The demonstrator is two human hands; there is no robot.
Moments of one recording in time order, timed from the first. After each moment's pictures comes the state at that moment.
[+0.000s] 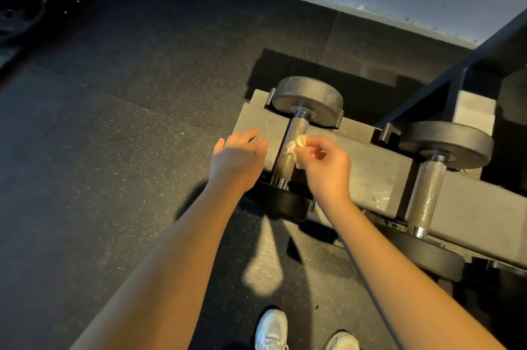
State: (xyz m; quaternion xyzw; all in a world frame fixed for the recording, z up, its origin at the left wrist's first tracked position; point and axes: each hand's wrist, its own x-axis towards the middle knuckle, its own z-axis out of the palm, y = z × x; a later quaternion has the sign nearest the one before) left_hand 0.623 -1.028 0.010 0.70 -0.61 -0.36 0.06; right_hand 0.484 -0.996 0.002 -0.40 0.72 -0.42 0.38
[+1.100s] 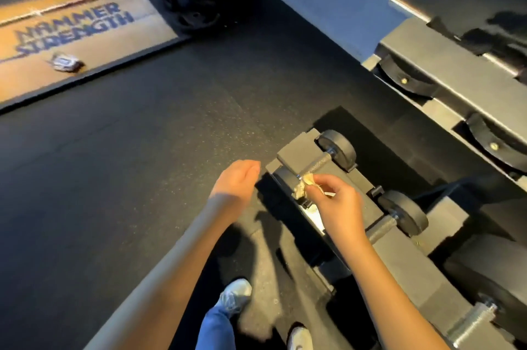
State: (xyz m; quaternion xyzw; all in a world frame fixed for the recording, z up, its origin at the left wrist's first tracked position) left_hand 0.636 -0.829 0.213 0.78 -0.44 -0.35 0.27; right_hand 0.453 -0.879 0.214 -0.64 0.56 -0.26 0.45
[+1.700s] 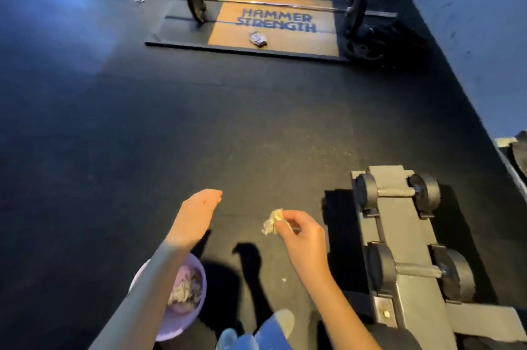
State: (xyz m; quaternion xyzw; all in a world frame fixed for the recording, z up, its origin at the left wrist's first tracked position) left_hand 0.536 -0.480 0.265 0.89 -0.04 -0.20 0.41; right_hand 0.415 -0.657 0.253 -0.77 0.28 -0.08 0.56
